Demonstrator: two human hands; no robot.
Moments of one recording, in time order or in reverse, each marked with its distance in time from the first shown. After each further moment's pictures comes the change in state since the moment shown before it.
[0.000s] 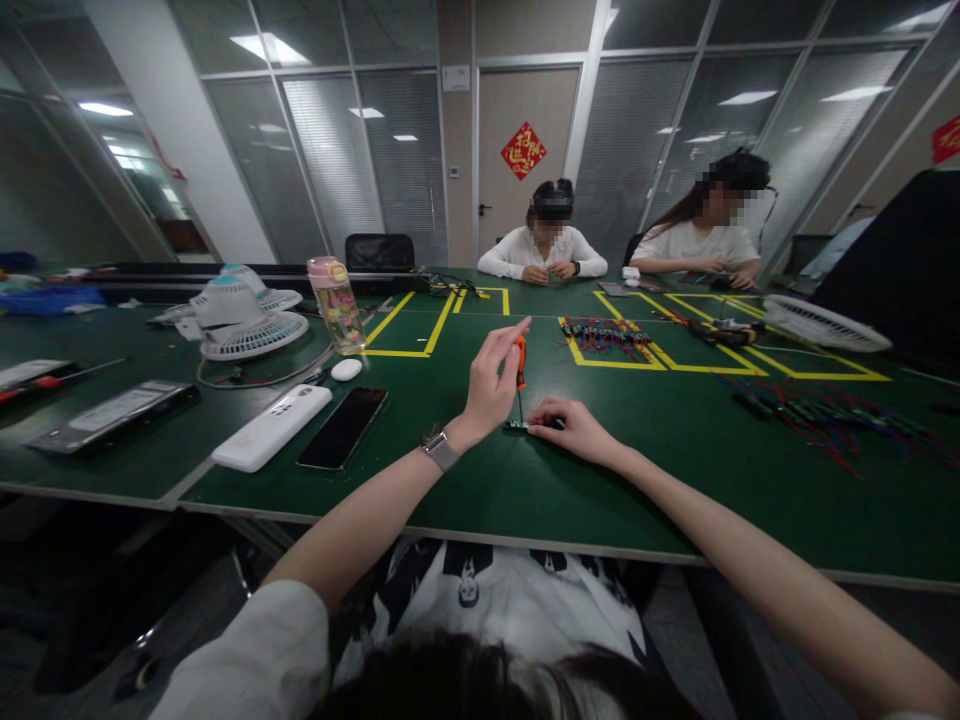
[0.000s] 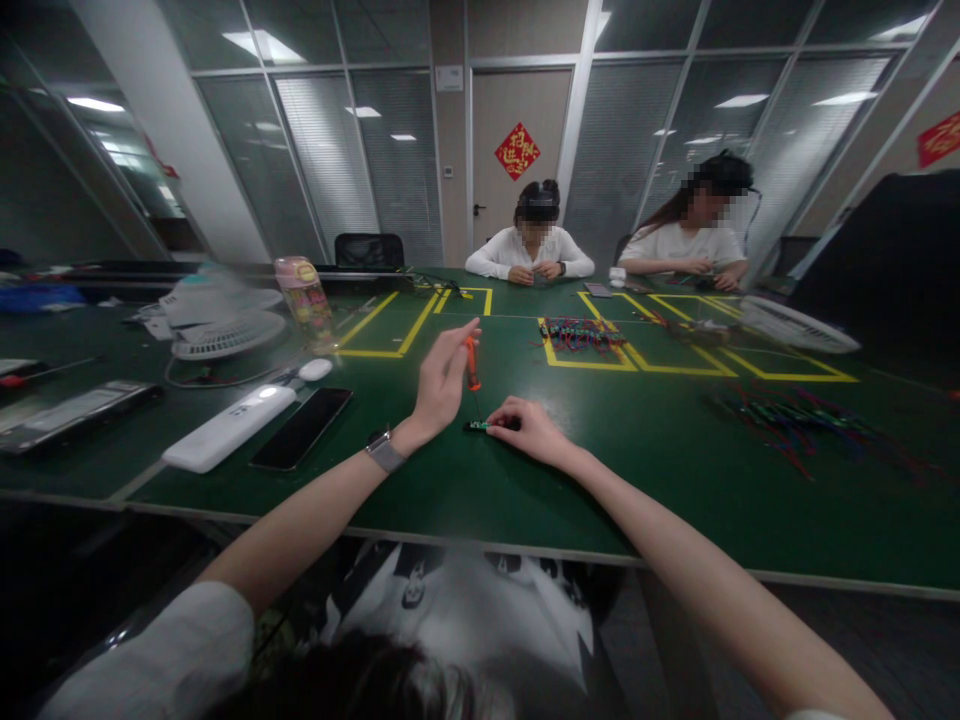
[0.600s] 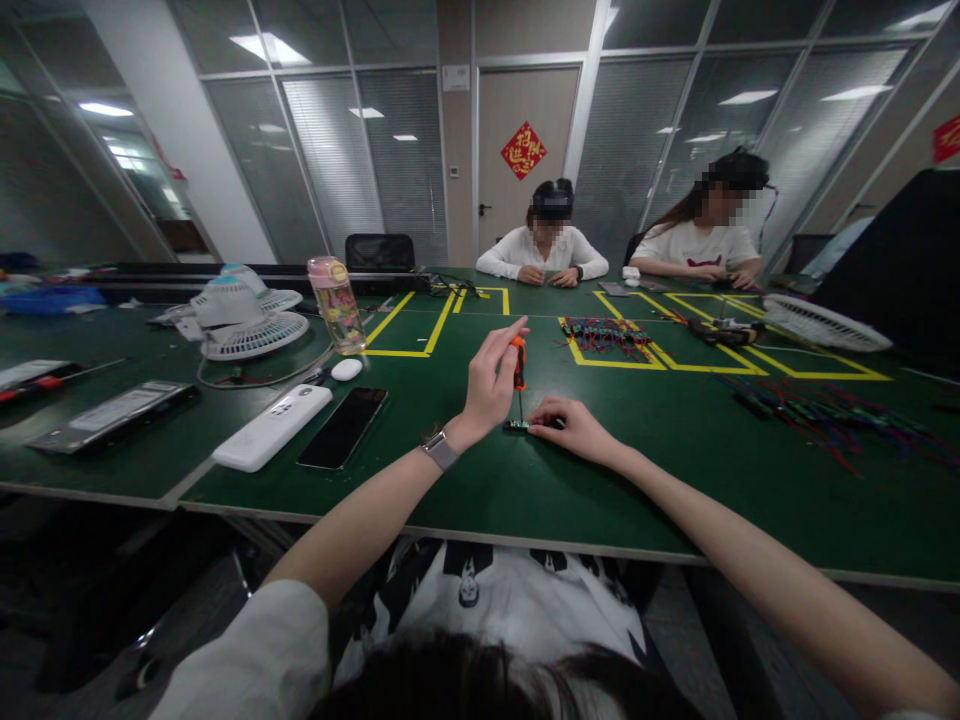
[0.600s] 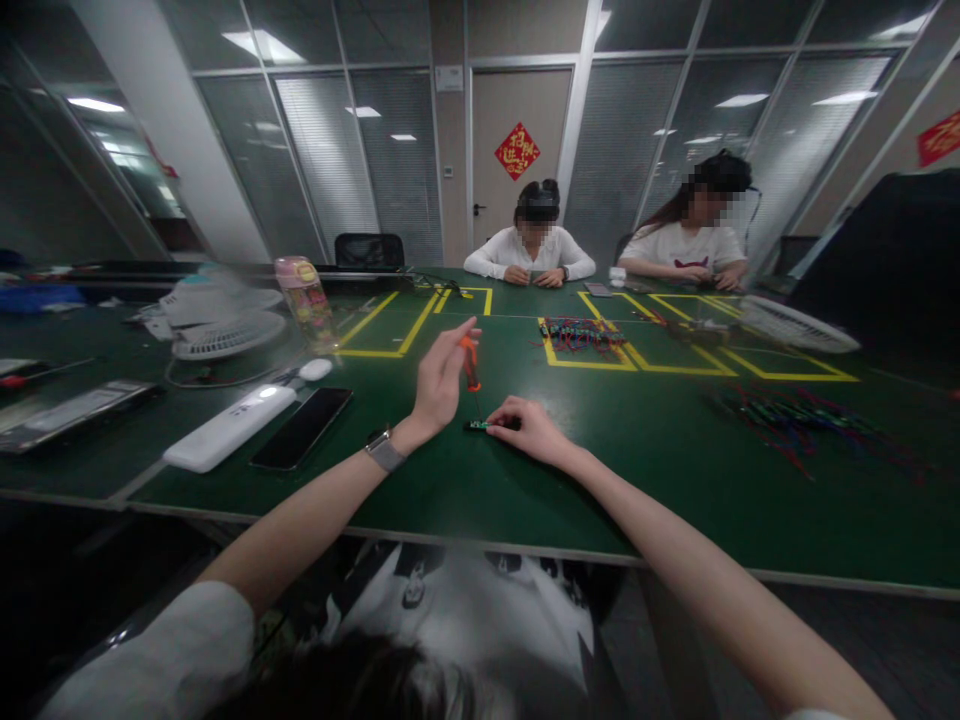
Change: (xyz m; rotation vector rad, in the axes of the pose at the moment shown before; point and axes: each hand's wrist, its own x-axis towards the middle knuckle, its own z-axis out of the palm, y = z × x) left_hand 0.000 0.000 -0.001 -0.032 0.011 -0.014; right_hand 0.000 0.000 0.000 -0.007 0.008 -0.014
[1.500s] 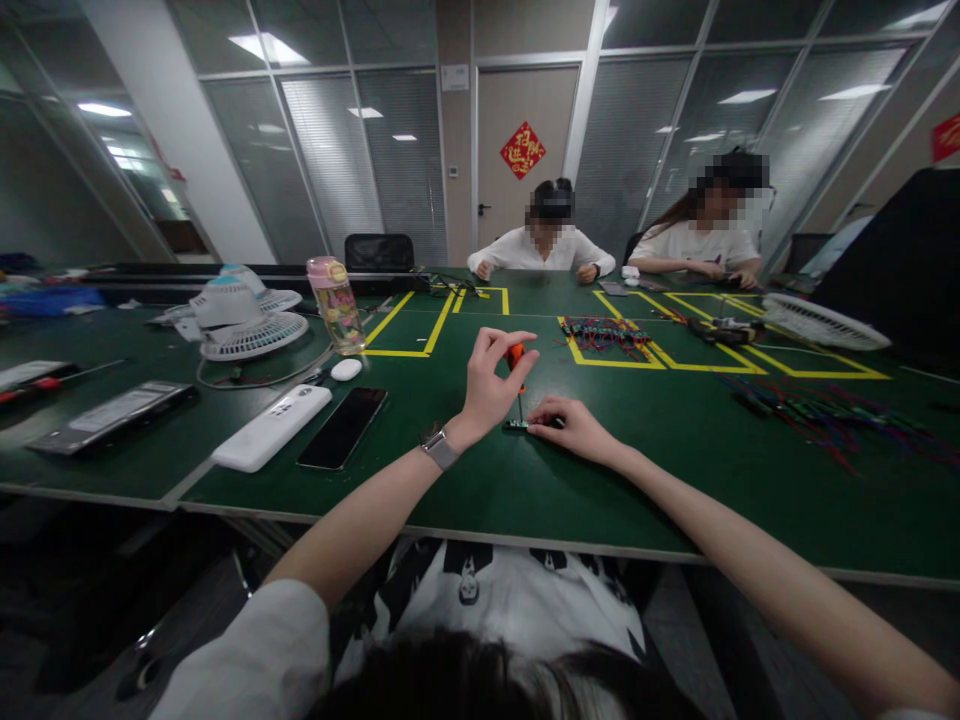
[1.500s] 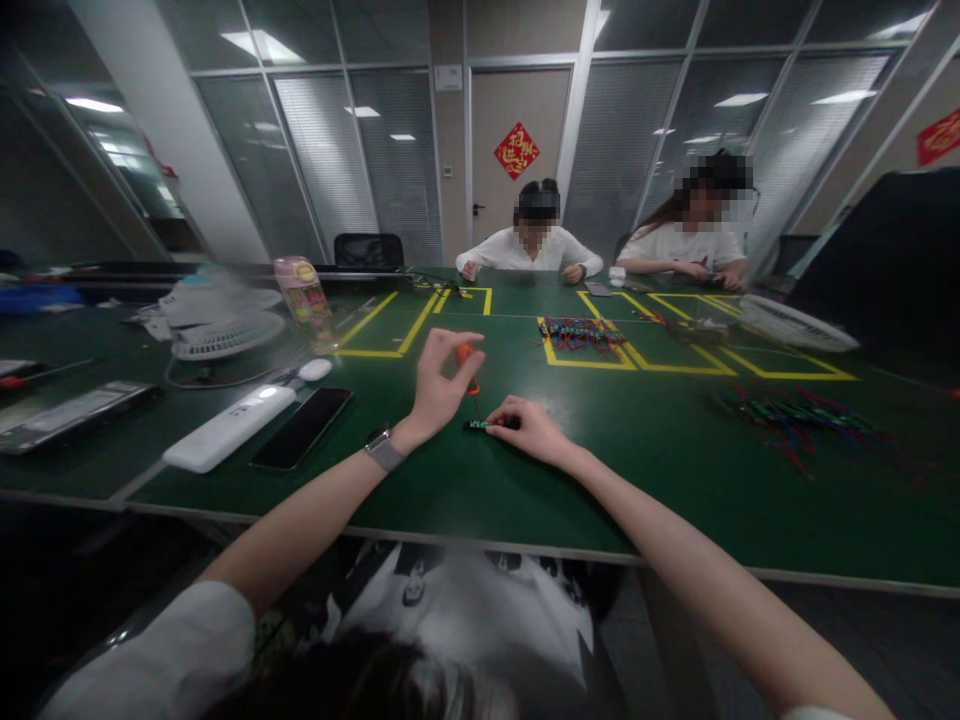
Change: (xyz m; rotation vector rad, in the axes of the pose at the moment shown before) left_hand 0.000 0.001 0.001 0.121 0.061 0.026; right_hand 0.000 0.000 0.001 -0.004 0.003 -0.002
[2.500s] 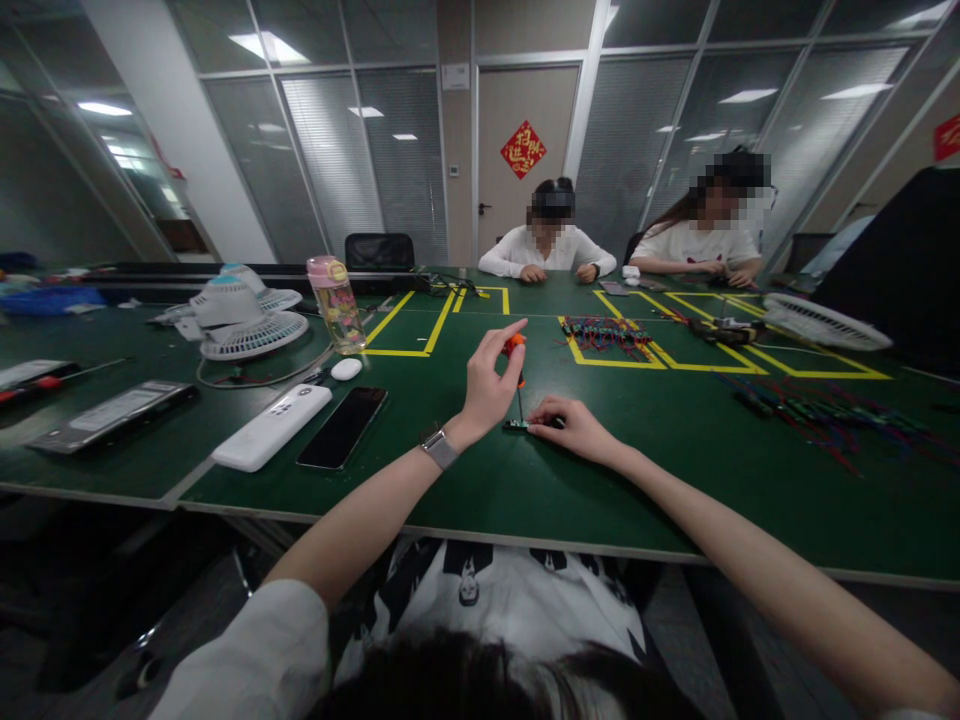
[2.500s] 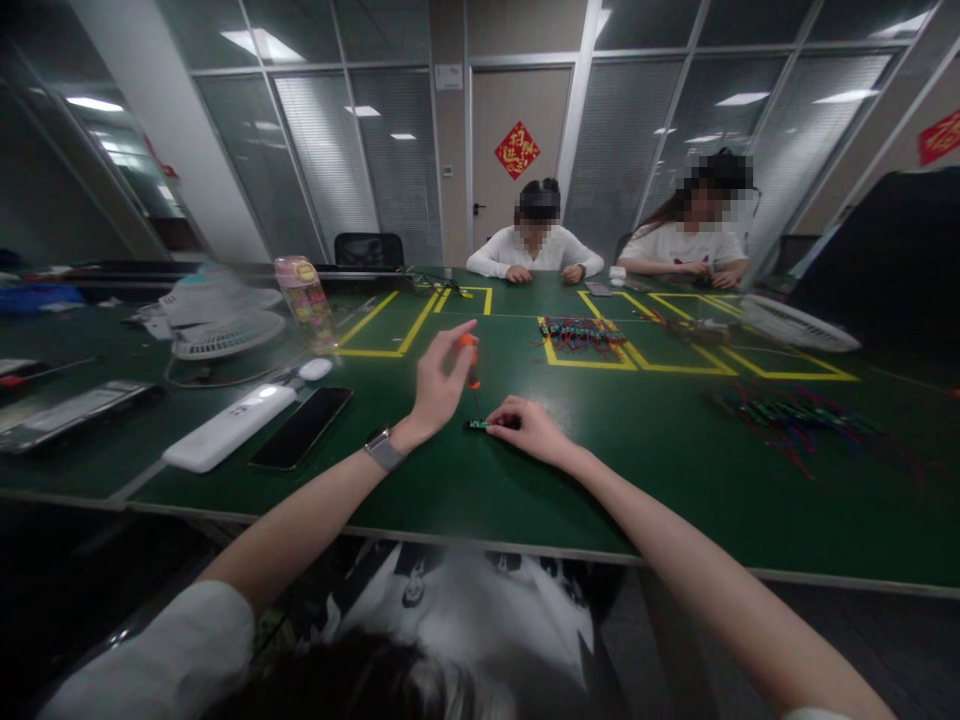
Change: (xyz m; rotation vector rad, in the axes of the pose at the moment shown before) left_hand 0.000 -0.004 0.002 -0.035 -0.035 -0.053; right_hand 0.000 0.000 0.000 0.006 -0.006 0.008
